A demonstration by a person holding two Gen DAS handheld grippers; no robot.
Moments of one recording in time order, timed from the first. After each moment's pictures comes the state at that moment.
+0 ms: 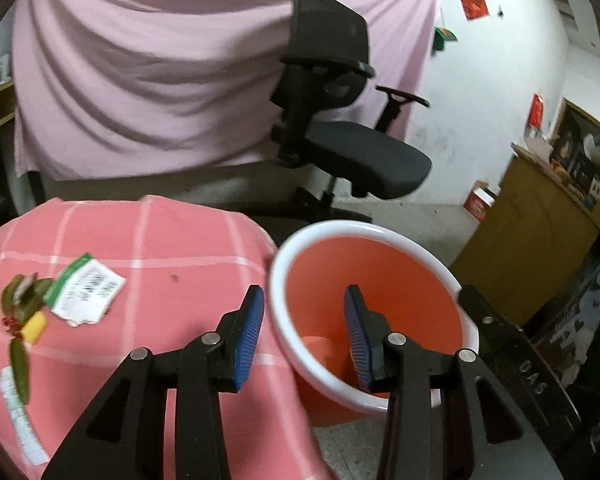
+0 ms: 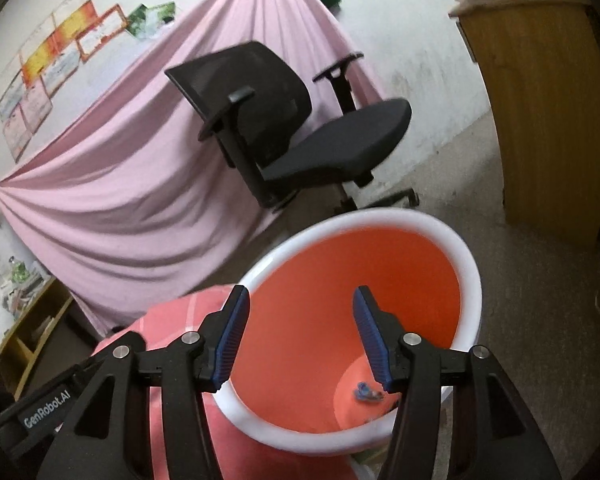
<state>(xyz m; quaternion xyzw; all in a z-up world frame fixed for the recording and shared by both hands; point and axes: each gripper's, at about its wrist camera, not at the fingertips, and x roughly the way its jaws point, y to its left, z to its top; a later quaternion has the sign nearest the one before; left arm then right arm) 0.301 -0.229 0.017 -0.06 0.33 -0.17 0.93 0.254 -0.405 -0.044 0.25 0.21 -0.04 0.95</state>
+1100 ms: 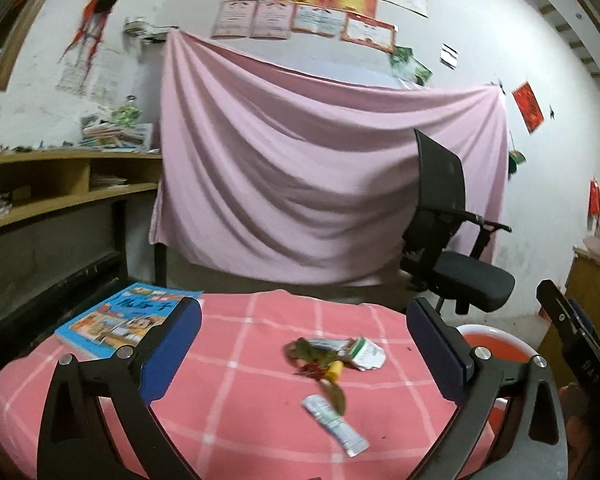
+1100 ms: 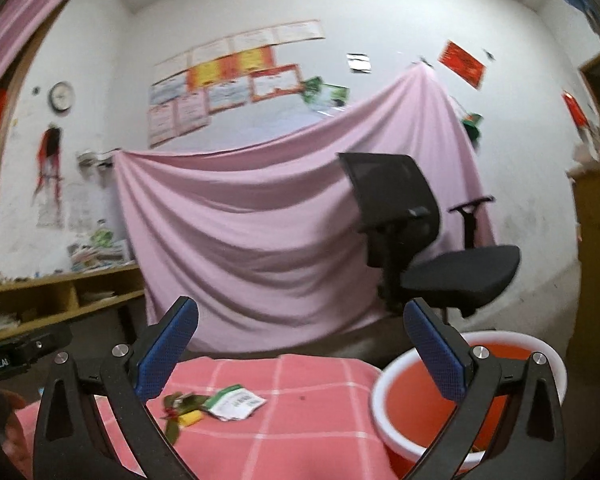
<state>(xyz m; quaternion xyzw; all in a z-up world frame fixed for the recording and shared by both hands) 0.146 0.010 0.048 -0.09 0.11 0.01 0.99 0.192 -0.229 0.015 0.07 -0.01 0.10 0.99</state>
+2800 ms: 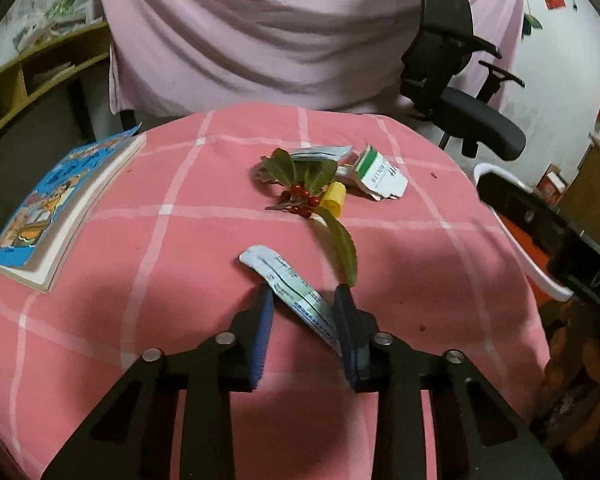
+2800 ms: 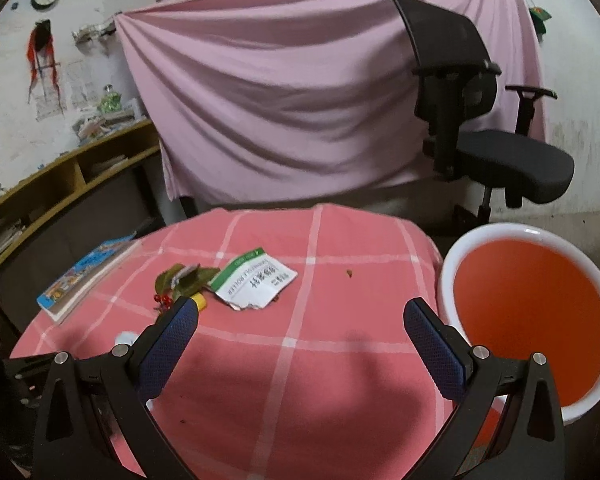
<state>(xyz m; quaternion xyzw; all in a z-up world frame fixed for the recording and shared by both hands) 0.238 -0.017 -0.049 -0.05 0.42 -0.05 0.90 0.286 -0.194 -0.042 0.03 0.30 0.17 0.94</state>
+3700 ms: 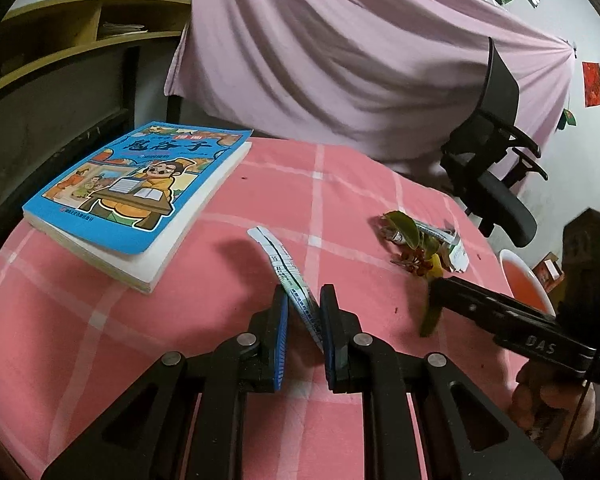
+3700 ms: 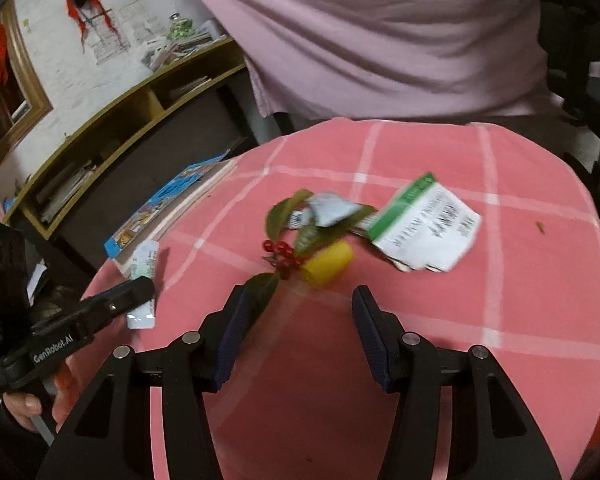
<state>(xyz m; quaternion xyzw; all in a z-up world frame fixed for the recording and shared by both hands) 0.212 0.089 -0.034 -0.17 0.36 0.00 0.92 0.318 -0.105 -0.071 0.02 0.42 0.35 0.84</state>
